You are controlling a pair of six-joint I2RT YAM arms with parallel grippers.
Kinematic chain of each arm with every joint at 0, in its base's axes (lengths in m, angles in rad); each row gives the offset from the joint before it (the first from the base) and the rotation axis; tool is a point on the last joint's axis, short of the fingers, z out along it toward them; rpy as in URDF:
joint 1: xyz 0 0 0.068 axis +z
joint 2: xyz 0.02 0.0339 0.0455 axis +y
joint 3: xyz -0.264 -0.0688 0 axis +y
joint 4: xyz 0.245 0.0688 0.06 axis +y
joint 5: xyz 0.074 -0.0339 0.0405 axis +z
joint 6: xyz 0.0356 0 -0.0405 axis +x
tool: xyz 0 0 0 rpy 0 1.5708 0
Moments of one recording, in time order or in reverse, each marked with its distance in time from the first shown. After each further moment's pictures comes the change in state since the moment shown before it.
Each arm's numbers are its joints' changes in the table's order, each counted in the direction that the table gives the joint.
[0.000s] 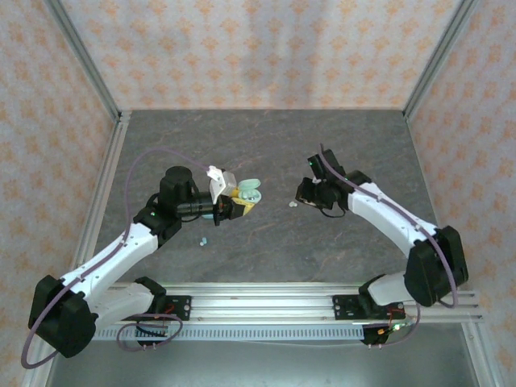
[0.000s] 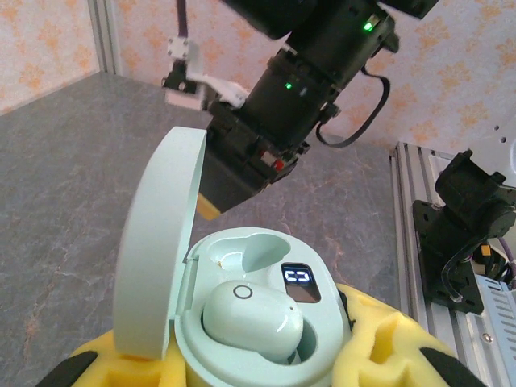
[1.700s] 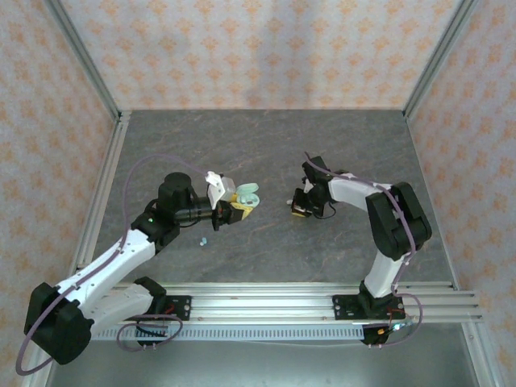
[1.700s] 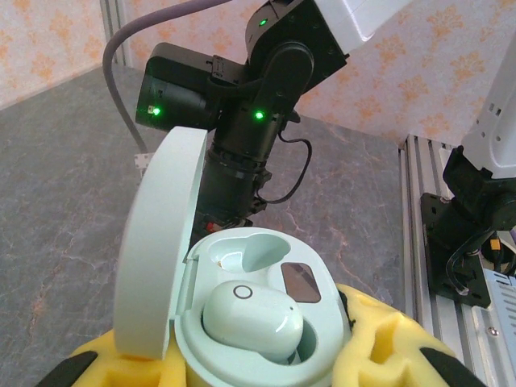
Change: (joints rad) left arm -0.024 -0.059 0.044 0.022 0.058 -0.001; right arm -0.083 0.352 0.021 -0.145 0.259 -0.070
